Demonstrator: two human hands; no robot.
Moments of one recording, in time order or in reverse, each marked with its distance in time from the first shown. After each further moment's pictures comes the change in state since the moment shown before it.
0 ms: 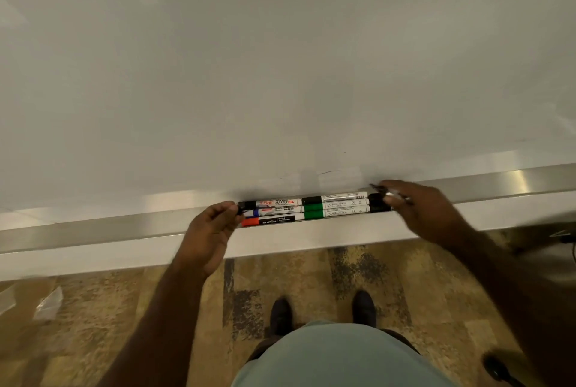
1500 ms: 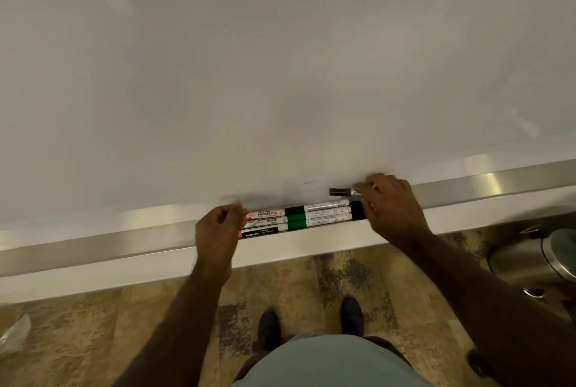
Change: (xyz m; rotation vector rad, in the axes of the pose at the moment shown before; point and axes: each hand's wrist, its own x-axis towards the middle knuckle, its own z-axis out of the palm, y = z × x) left_hand 0.005 -0.019 0.062 0.431 0.302 0.152; right_hand 0.018 -0.004 0.019 -0.486 0.212 -0.123
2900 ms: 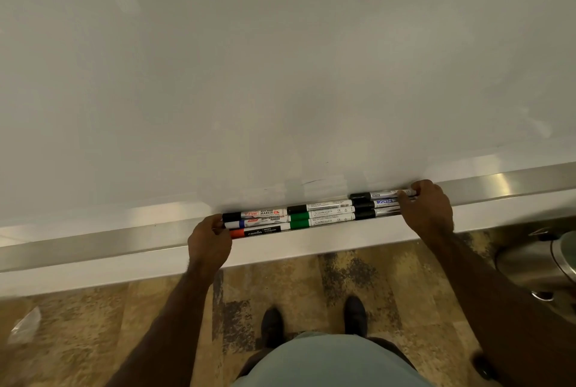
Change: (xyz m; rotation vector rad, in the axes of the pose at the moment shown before) left_hand 0.031 -0.039 -0.030 0.657 0.025 0.056; right_hand -0.007 0.050 0.025 0.388 -0.012 0.841
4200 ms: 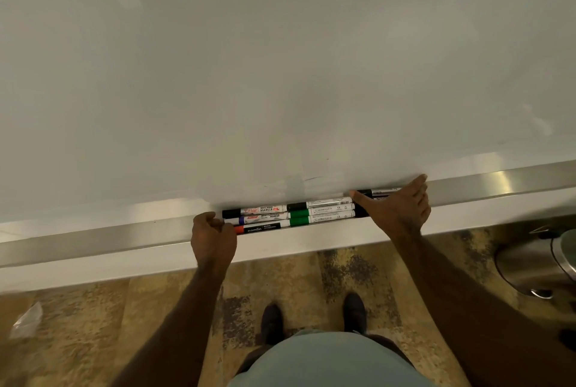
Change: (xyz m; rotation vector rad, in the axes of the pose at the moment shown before) left_hand -0.006 0.001 0.015 -0.171 0.178 -0.113; right_hand -0.028 -0.035 0.033 0.055 0.011 0.146
